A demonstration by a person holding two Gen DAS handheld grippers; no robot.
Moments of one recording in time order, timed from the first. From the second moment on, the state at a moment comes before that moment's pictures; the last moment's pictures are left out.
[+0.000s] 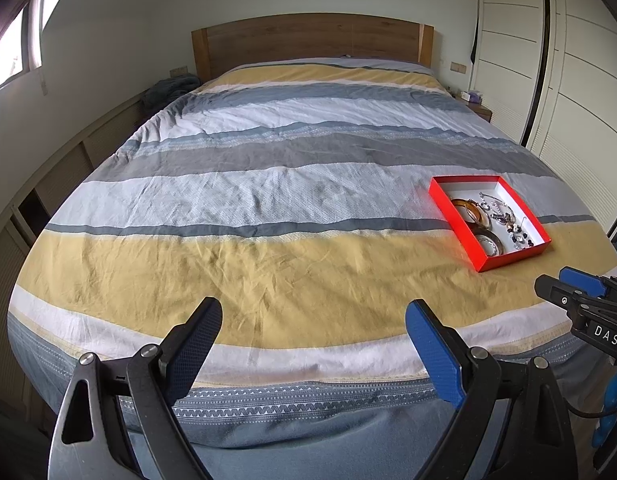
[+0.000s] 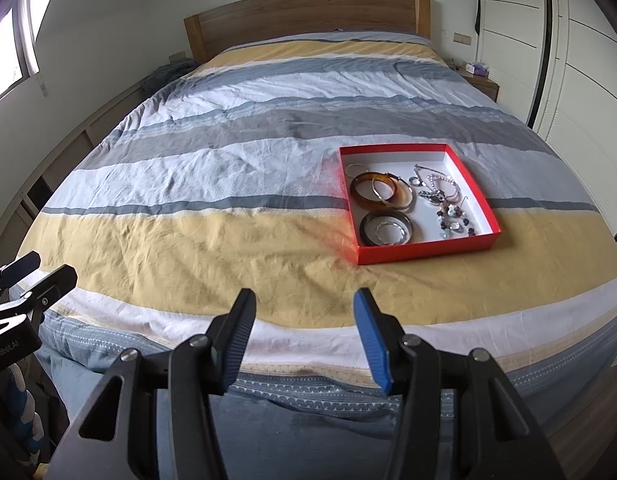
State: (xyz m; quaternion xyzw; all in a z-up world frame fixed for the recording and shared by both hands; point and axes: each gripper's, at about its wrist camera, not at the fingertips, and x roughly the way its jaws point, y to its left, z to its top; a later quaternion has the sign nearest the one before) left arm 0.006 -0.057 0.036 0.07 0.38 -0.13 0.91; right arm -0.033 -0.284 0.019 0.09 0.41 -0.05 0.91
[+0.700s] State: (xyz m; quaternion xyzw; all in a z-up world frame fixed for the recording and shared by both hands) left arm 0.006 -0.058 0.032 0.07 0.38 -0.14 0.91; right arm -0.034 -0.287 0.018 0.09 0.41 -0.05 0.91
